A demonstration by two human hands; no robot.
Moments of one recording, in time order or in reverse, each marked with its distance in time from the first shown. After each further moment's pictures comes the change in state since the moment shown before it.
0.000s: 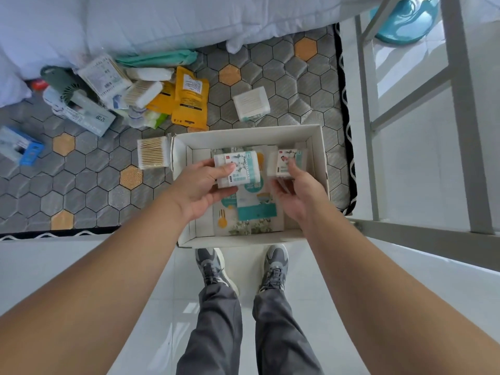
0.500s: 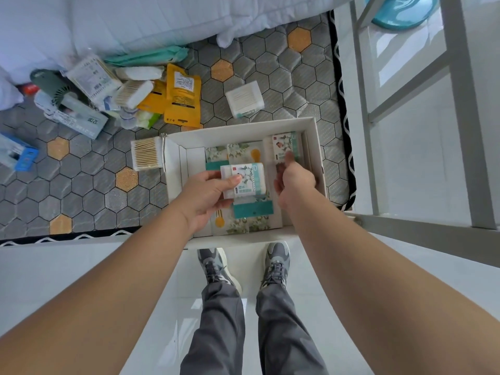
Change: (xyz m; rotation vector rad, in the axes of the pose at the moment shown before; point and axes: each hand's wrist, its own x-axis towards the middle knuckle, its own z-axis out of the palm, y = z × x) left_hand 0.006 -0.026 0.007 0.196 0.010 0.022; right_hand 0.027 0.001 0.011 -0.409 0.311 -0.059
